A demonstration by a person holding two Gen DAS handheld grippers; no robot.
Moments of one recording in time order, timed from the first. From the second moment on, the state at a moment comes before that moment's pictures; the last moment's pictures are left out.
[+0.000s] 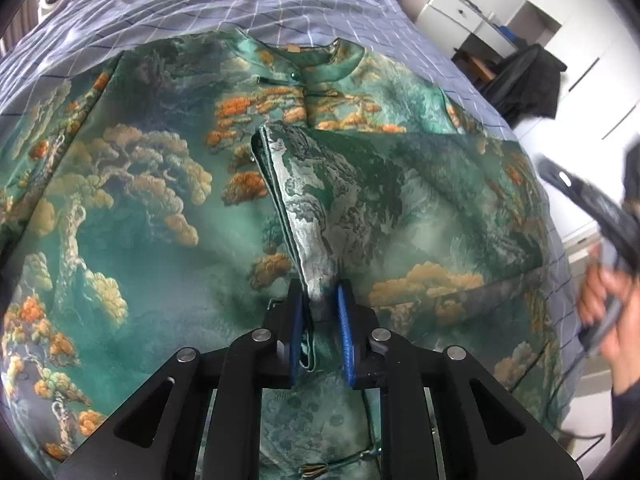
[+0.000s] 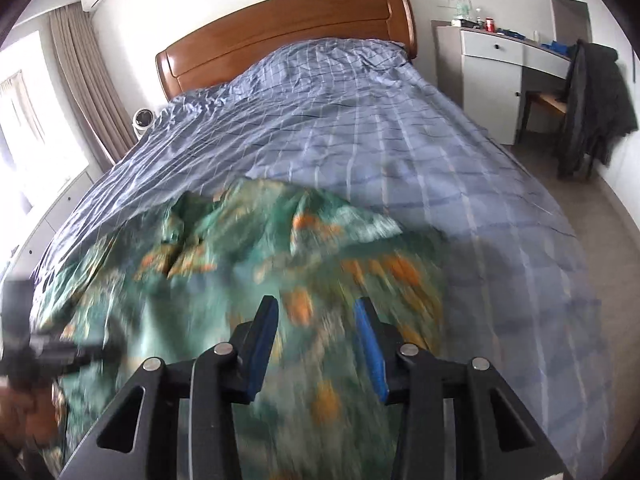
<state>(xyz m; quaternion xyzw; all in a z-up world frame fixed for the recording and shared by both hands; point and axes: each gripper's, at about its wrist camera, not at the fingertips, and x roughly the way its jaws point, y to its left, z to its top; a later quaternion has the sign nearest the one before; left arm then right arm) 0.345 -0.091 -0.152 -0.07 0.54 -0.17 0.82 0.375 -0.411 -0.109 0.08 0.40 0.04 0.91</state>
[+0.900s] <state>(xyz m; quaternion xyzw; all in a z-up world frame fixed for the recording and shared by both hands) 0.336 -0.100 -0.160 -0.03 0.52 -0.14 0.84 0.345 -0.371 -0.188 0.04 0.52 0.06 0.85</state>
